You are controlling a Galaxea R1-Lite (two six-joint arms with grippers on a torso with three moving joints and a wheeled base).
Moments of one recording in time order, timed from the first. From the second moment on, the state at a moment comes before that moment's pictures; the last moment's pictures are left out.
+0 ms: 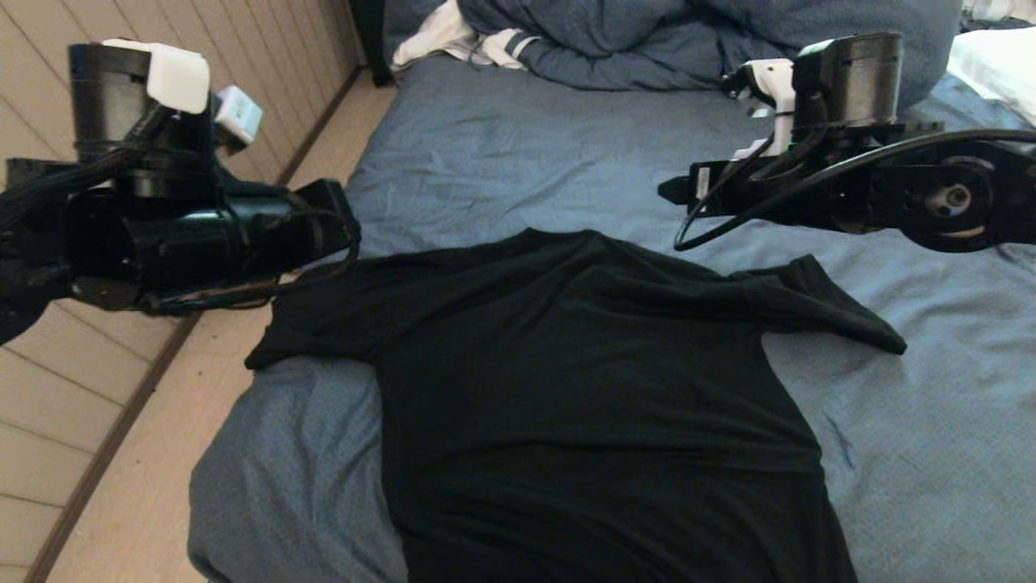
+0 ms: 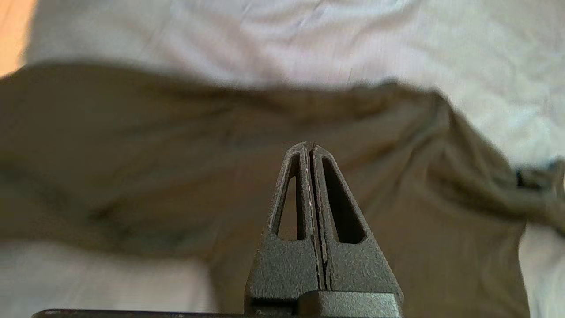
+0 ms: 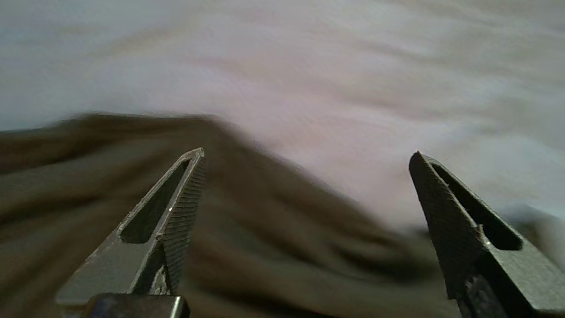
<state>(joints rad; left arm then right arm) -0.50 1.55 -1.19 -0.09 0.19 -0.47 0.32 1.79 -1.58 -0.05 -0.27 0.02</state>
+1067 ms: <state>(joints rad) -0.50 1.54 -1.12 -0.10 0.19 -0.47 -0.18 1.92 -1.48 -0.04 0.00 0.09</state>
